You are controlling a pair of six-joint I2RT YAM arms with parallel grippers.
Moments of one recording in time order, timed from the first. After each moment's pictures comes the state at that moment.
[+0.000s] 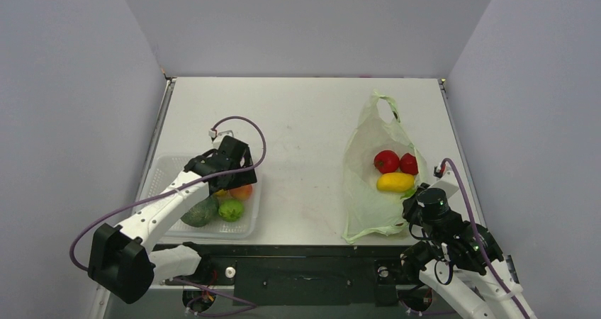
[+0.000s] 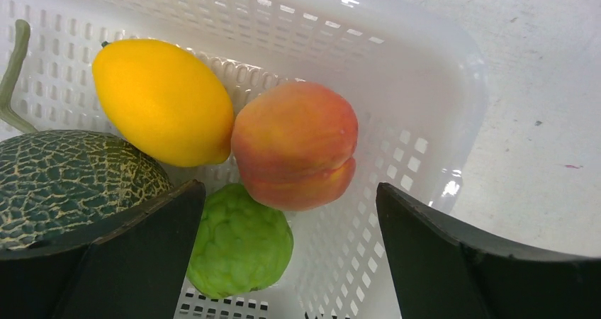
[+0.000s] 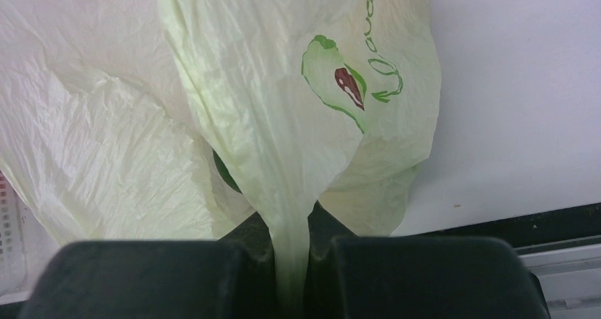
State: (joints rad) left arm -0.51 1.21 0.88 -0.77 -0.36 -0.69; right arm 0.55 0.40 0.74 -1.11 0.42 0.74
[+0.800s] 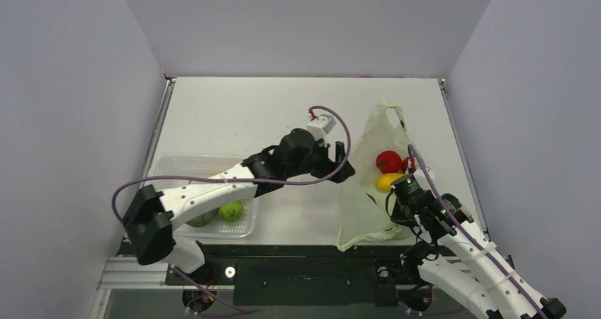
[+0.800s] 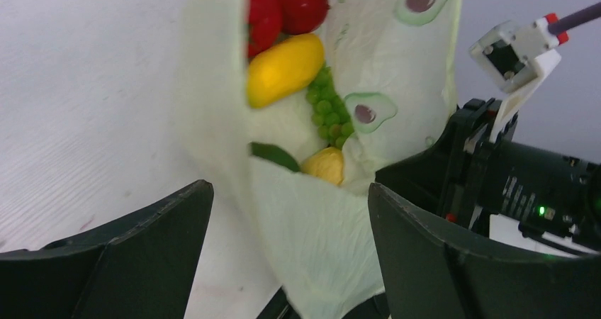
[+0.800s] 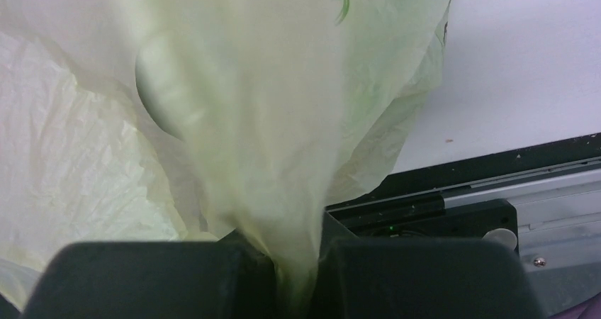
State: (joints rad) left arm -1.01 1.55 1.22 -0.08 0.06 -0.63; right arm 0.56 0.68 0.73 -1.20 0.30 0.76
